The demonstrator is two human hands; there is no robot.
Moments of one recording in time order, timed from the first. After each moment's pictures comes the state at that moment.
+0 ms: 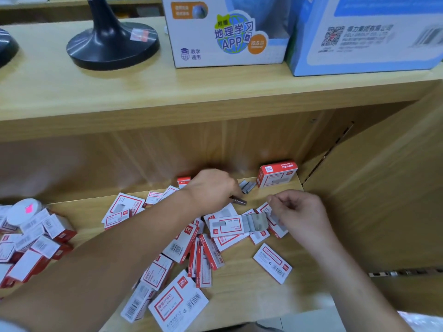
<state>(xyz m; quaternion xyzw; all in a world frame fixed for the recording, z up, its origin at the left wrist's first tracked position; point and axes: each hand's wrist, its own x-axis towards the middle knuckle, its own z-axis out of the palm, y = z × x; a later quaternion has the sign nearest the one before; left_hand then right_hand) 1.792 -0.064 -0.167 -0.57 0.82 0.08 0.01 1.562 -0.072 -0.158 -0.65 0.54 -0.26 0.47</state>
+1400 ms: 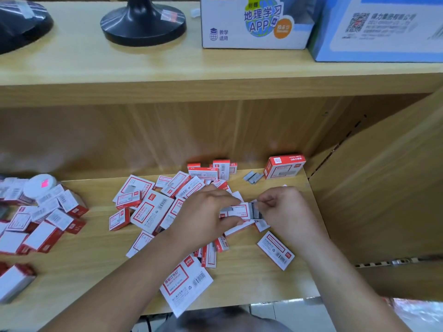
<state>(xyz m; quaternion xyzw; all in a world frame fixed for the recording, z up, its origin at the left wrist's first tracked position) 1.776 0.039 -0.186 -0.68 0.68 0.14 -0.24 1.590 -0.052 -0.159 -0.73 0.55 -0.12 0.38</state>
